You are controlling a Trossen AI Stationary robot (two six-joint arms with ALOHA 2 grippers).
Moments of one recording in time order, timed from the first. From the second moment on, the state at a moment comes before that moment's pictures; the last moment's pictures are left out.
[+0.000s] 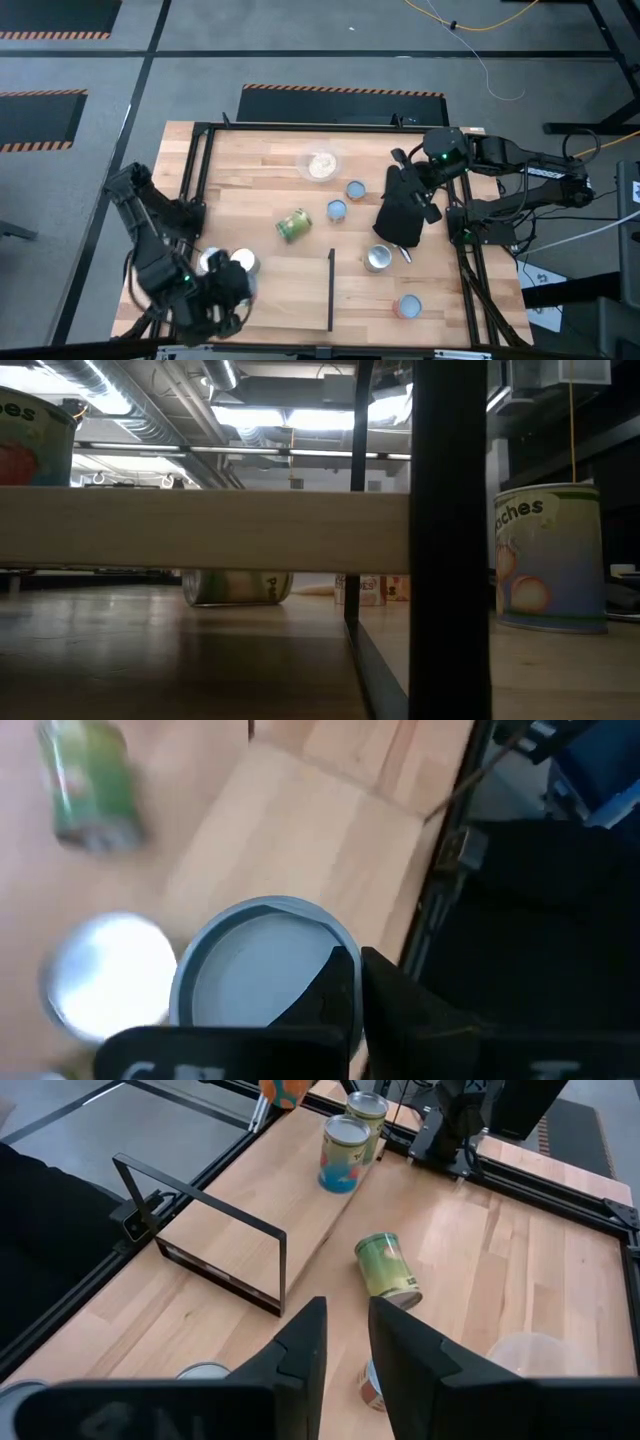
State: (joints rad) left arm -0.93 1.59 1.61 -1.17 -0.49 -1.30; right arm -0.09 1.09 1.25 -0.79 -0.39 -0.40
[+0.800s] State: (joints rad) left arm -1.07 1.59 1.30 -1.11 -0.27 -1.72; right arm -0.09 1.09 1.25 -0.79 -0.39 -0.40
